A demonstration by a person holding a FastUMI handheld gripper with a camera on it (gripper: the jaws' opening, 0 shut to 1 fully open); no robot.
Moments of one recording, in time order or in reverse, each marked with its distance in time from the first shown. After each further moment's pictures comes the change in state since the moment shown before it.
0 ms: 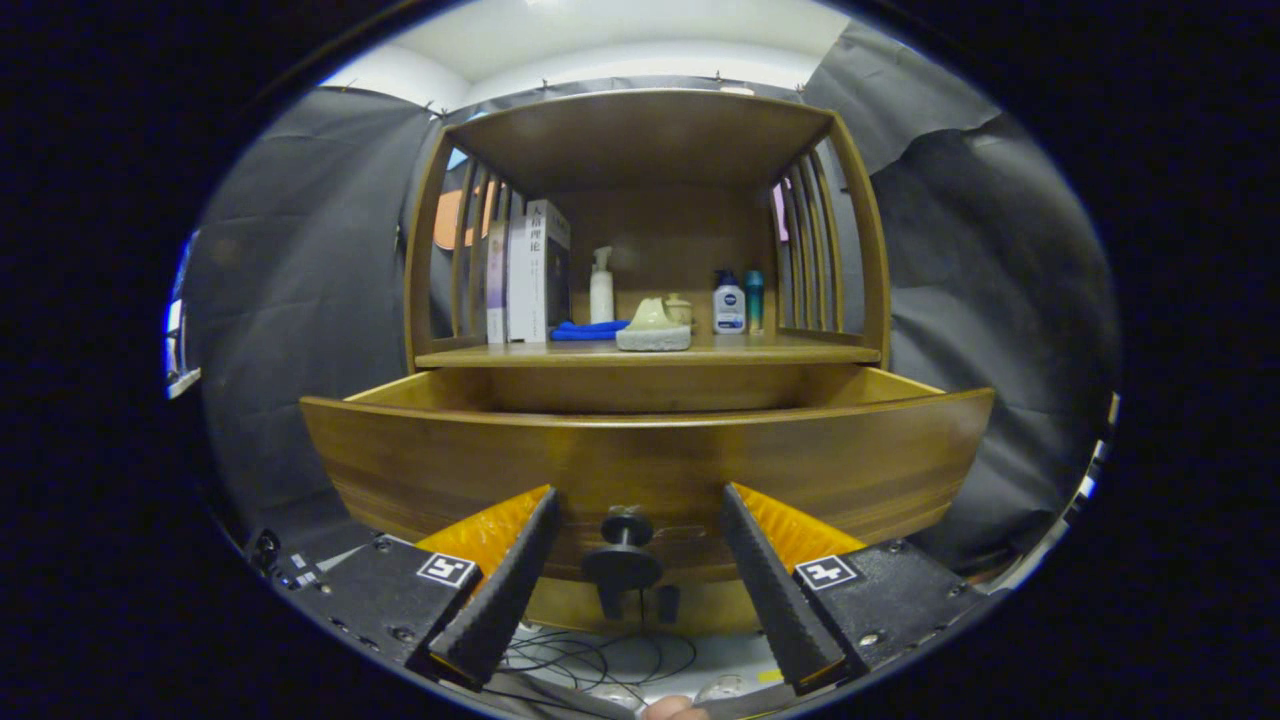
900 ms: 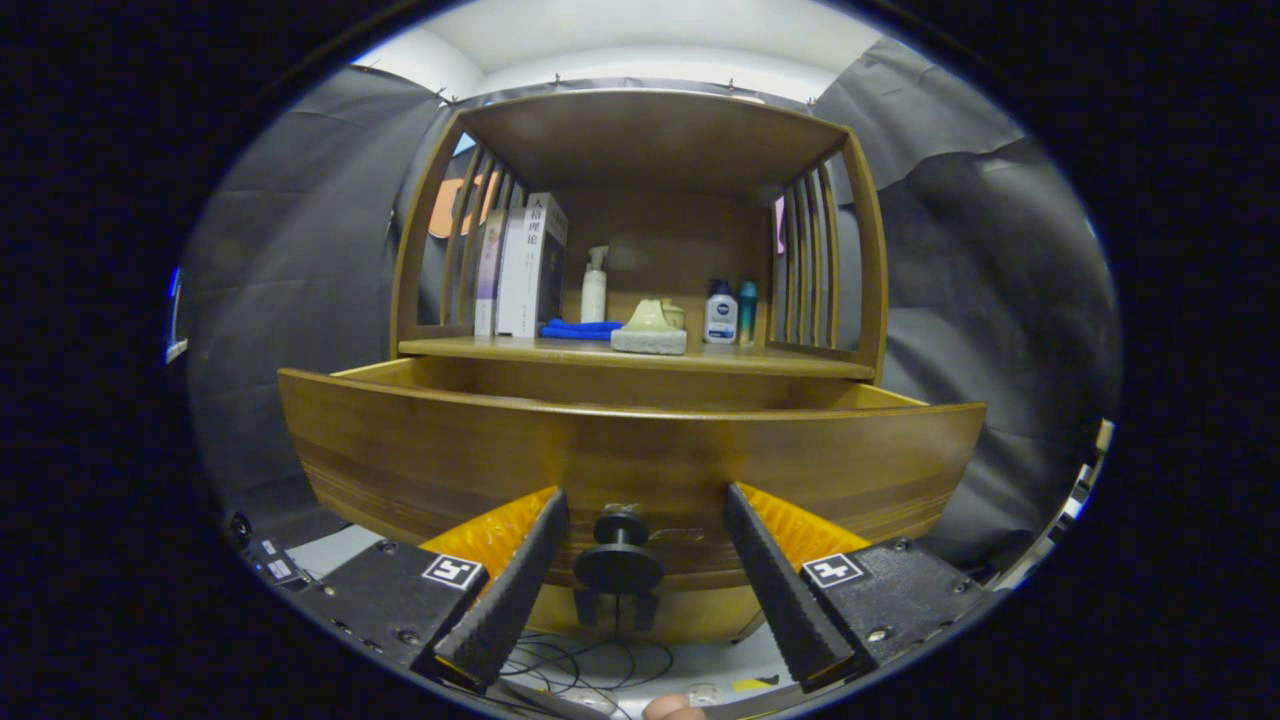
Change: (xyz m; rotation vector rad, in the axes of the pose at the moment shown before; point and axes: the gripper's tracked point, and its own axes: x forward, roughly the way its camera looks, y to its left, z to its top) arm 0.015 0.004 0.005 -0.050 -0.008 -0.072
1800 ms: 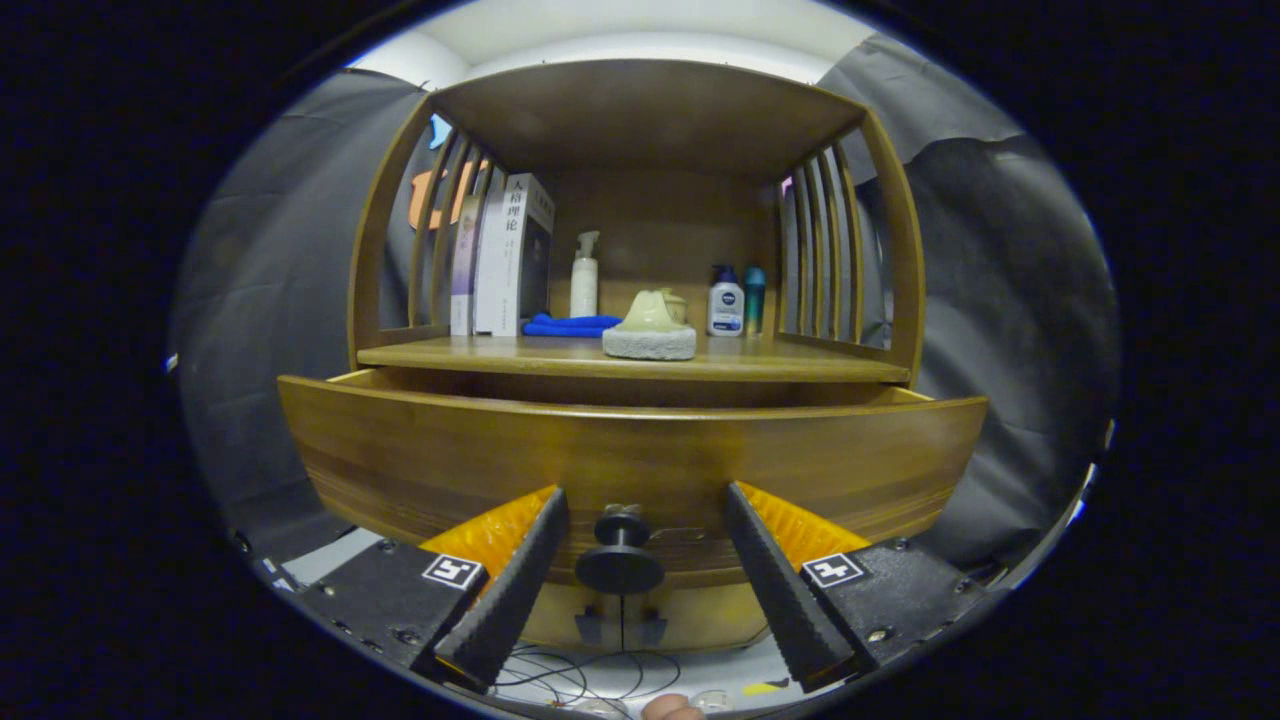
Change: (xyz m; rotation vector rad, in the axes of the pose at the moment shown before) arm 0.062 0.005 0.012 0.013 0.026 -0.016
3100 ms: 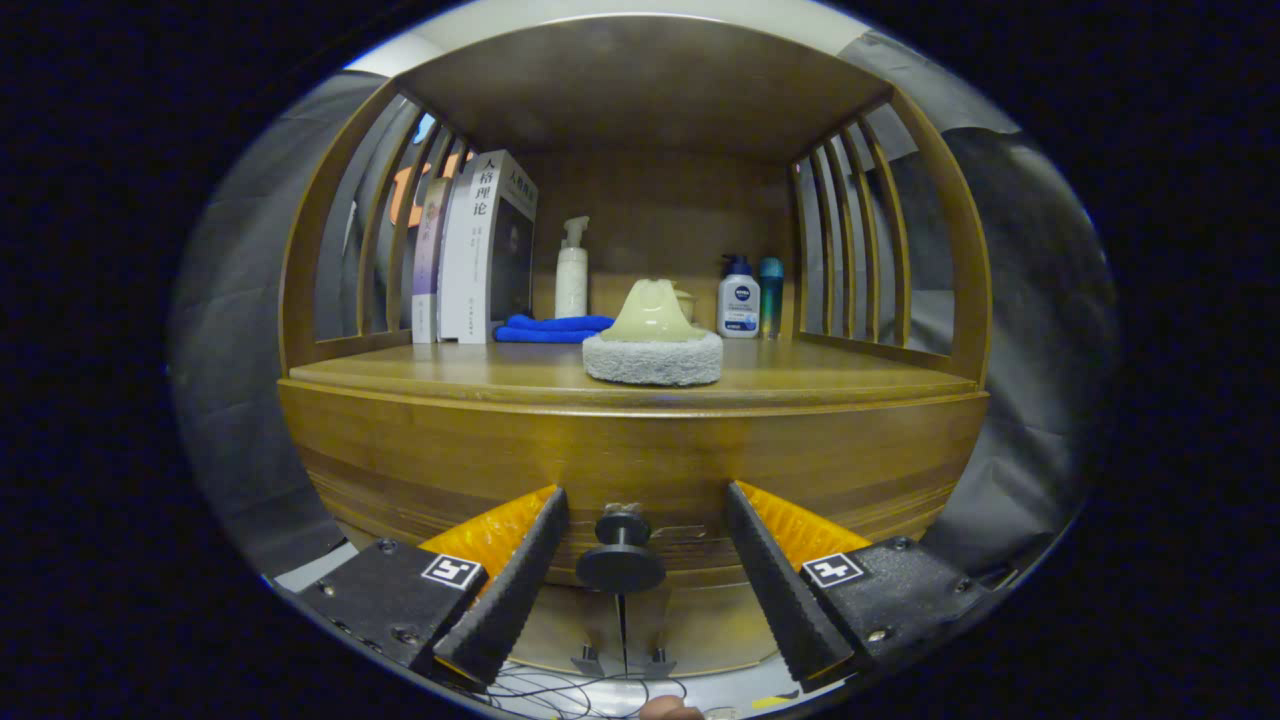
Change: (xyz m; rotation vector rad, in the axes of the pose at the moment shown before) arm 0.075 0.003 0.016 0.015 -0.002 -0.005
